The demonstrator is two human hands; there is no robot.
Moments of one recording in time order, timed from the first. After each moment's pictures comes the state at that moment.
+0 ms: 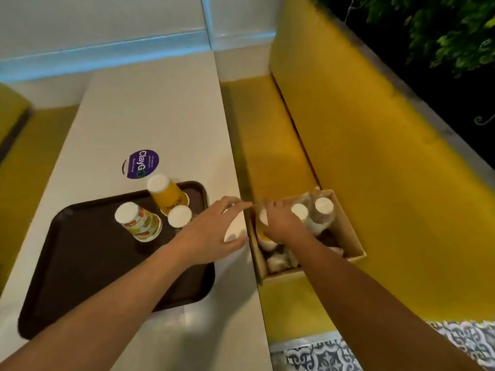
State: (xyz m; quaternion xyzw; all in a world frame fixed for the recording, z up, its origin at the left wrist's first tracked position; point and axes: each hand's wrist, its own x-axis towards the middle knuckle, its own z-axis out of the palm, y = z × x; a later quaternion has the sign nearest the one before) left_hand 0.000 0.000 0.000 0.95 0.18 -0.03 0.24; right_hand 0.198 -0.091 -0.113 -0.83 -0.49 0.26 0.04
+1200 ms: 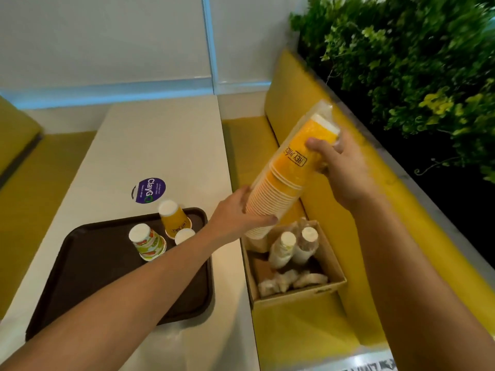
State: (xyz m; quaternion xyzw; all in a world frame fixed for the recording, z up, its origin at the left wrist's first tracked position) left_hand 0.061 -0.014 0.073 0.81 0.29 0.11 0.50; right_hand 0.253 -0.145 0.170 -0.64 -0.29 0.25 0.66
